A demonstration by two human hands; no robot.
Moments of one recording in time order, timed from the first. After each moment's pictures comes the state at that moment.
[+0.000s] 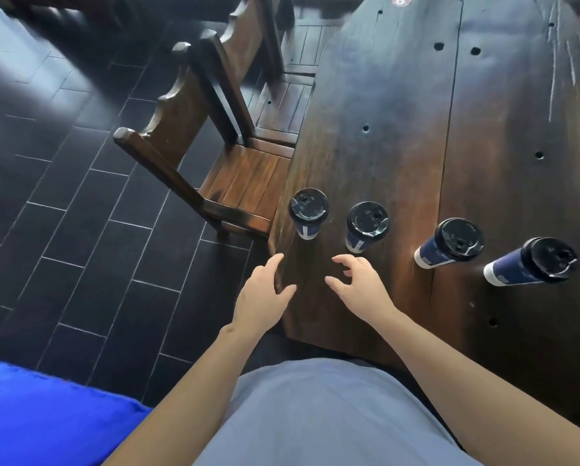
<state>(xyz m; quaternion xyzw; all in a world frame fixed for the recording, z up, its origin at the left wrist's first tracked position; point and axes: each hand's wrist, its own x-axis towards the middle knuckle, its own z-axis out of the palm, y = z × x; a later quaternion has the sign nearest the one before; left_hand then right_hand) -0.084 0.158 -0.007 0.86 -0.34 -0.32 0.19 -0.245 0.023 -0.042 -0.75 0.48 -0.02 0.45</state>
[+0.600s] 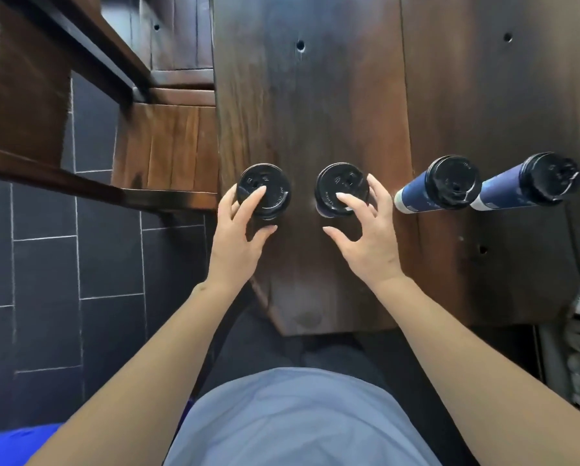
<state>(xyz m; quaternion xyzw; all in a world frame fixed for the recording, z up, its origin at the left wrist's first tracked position) -0.015 0.053 -0.069 0.76 -0.45 -0.33 0.32 -0.240 -0.022 -0.083 -0.74 0.55 -0.23 0.31</state>
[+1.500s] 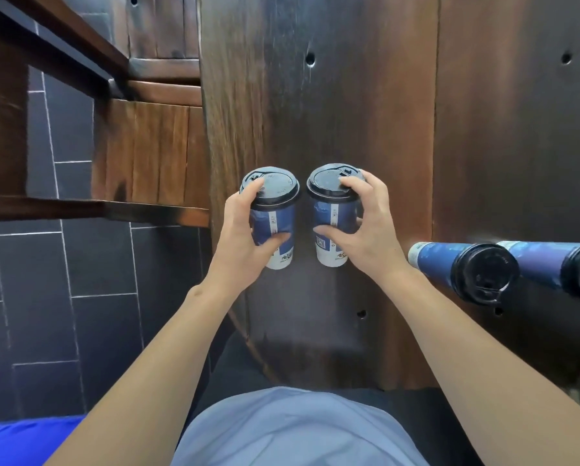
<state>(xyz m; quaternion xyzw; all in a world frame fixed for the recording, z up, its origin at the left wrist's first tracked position) 0.017 -0.078 -0.099 0.73 -0.44 -0.42 0.30 -0.192 -0.168 -0.118 -0.70 0.52 -0.18 0.45</state>
